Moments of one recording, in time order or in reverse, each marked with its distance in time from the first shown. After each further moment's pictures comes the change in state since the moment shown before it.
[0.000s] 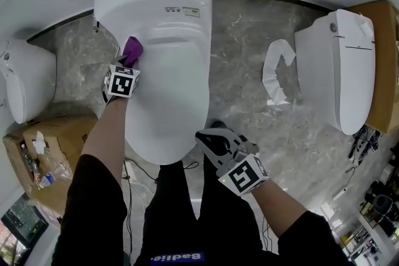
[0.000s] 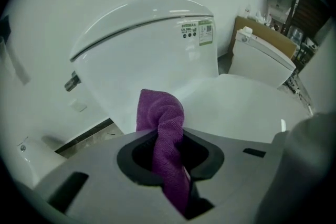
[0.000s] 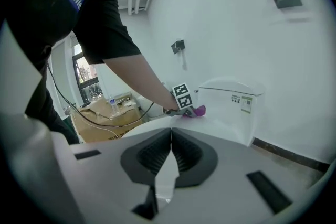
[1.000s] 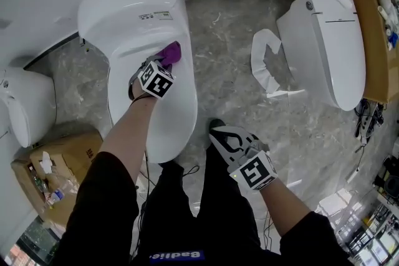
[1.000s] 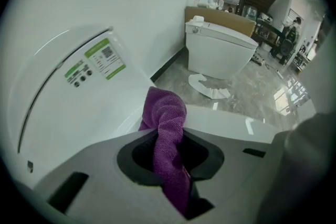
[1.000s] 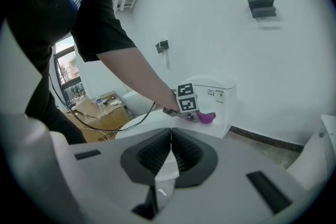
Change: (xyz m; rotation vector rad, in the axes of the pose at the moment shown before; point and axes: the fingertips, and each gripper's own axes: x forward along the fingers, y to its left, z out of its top) left arm 0.016 -0.185 0.086 0.366 0.016 -0.240; right arm -0.072 -0.008 -0.039 0.079 0.020 -0.195
